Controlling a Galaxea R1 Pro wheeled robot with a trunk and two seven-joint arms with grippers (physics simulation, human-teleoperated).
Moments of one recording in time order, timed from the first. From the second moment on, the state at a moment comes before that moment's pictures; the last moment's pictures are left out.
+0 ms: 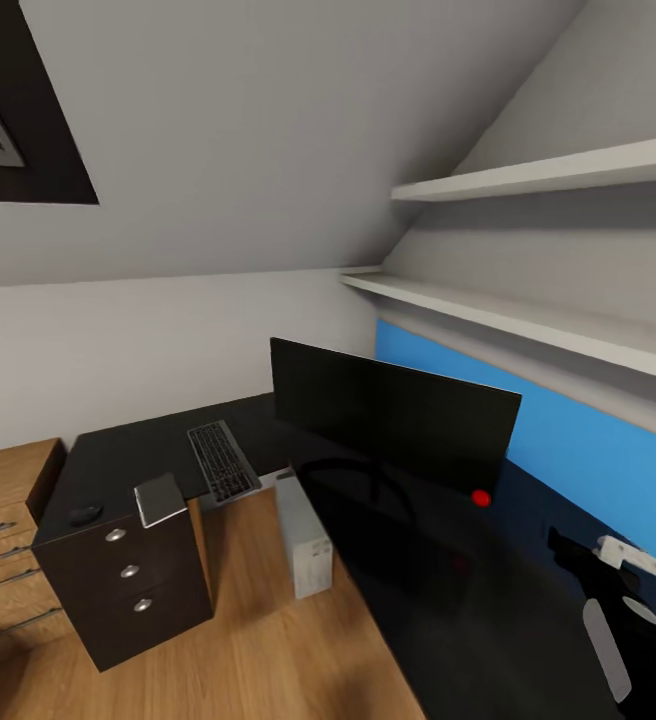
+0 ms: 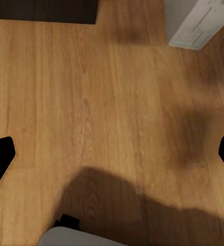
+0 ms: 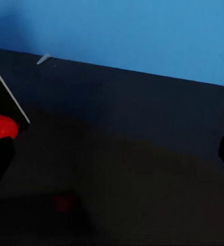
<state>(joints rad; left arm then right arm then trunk) -0.16 0.05 -0.21 -0.03 0.71 -0.57 -0.21 -0.35 -0.16 -0.39 -1.04 -0.23 0.16 -0.13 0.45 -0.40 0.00</state>
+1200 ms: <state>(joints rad) -0.16 0.05 -0.21 -0.03 0.71 -0.57 -0.21 -0.36 -0.16 -0.25 -0.99 -0.24 0.04 -0.11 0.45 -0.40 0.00</state>
